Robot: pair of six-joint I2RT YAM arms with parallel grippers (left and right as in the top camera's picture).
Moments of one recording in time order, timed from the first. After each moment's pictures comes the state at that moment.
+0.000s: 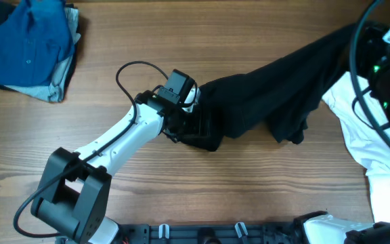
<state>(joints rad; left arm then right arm) -0.54 1.71 1.10 -0.67 0.40 -0.48 0.25 1.44 2.30 -1.44 0.42 0.49</state>
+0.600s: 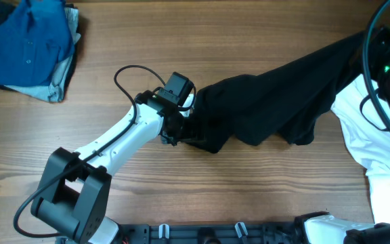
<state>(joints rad) -0.54 1.71 1.10 -0.75 0.36 -0.51 0.19 1.44 2.30 -1.48 0.42 0.52</state>
